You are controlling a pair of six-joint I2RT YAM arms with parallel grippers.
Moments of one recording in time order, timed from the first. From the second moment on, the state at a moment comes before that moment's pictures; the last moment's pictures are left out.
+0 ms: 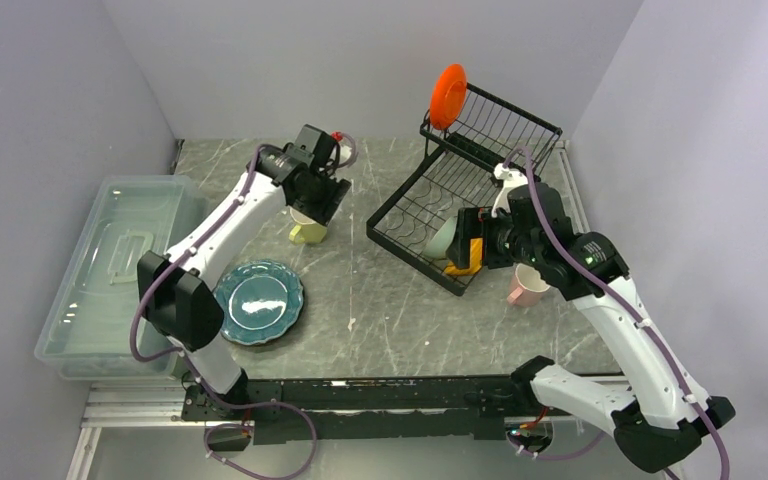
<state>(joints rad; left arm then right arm) -0.52 1.68 1.68 -1.02 -0.13 0.08 0.52 0.99 1.29 -1.02 -0.01 0.39</state>
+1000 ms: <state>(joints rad) -0.42 1.95 1.65 -0.89 -0.02 0.09 0.52 0.97 1.27 -1.01 0.04 0.39</state>
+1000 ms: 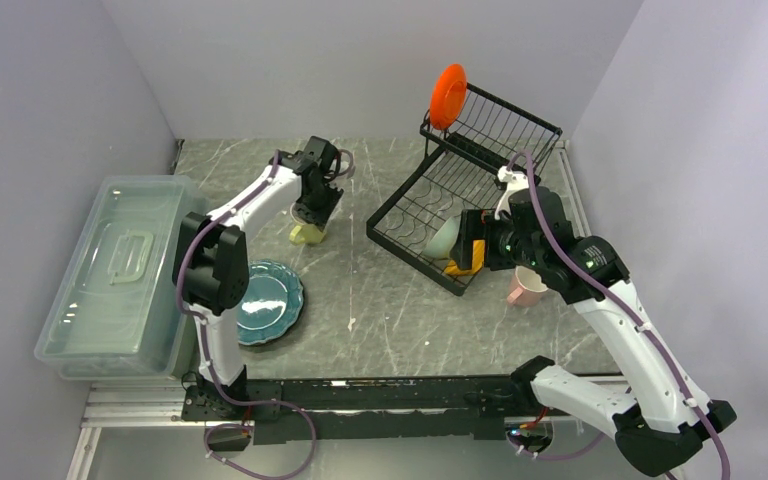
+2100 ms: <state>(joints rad) -0.41 1.59 1.64 -0.91 0.21 -0.03 0.52 0.91 1.25 -0.96 -0.09 0.37</state>
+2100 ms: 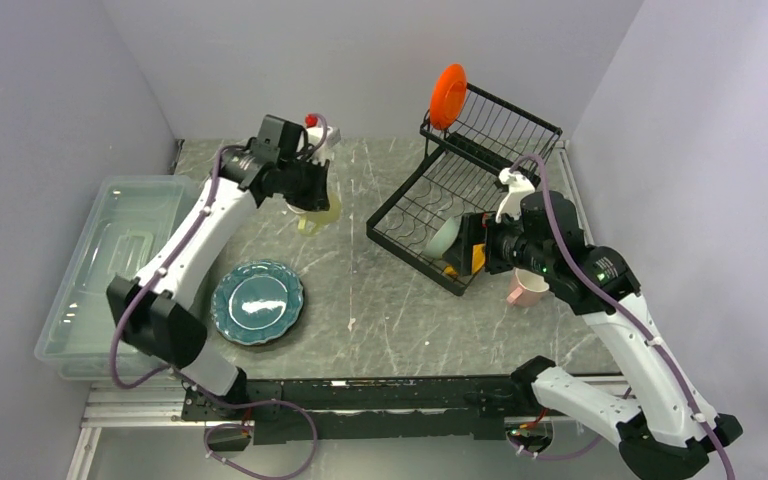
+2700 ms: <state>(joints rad) -0.41 1.14 1.36 -0.73 0.54 -0.32 0.52 0.82 1.08 -0.69 -0.40 0.52</state>
